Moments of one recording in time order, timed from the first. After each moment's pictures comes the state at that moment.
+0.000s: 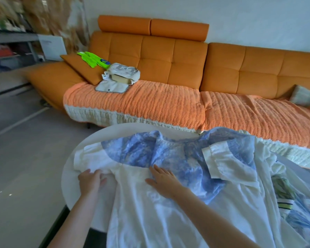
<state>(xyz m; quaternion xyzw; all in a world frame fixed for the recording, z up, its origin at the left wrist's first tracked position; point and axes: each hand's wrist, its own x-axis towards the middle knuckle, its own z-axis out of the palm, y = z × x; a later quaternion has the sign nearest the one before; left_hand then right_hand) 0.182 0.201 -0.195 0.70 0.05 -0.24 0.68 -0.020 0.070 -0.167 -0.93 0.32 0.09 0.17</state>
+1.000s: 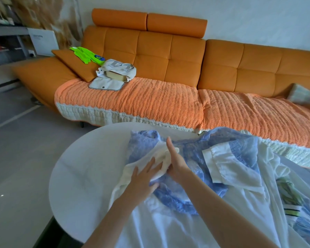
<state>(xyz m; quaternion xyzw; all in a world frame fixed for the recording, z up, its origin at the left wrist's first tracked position) 0.090 0.118 -0.204 0.73 -0.64 -0.08 0.23 -0.006 0.020 -0.136 -0.44 0.45 -0.21 0.75</state>
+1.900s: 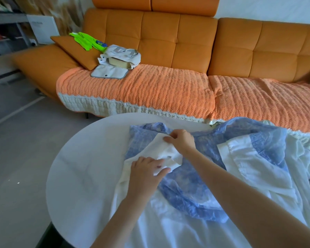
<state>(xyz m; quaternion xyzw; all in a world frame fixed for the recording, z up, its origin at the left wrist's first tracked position) 0.093 0.109 -0.202 0.78 -0.52 0.03 0.35 0.030 -0.053 -0.159 -0.81 0.49 -0.16 0.29</state>
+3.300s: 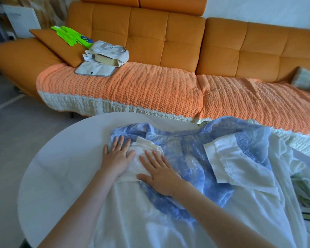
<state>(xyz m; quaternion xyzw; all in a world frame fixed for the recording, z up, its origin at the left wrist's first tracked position) 0.174 0.060 -0.216 0.86 -0.49 -0.12 0.08 -0.003 0.015 -0.206 -0.96 0.26 0.04 0.11</state>
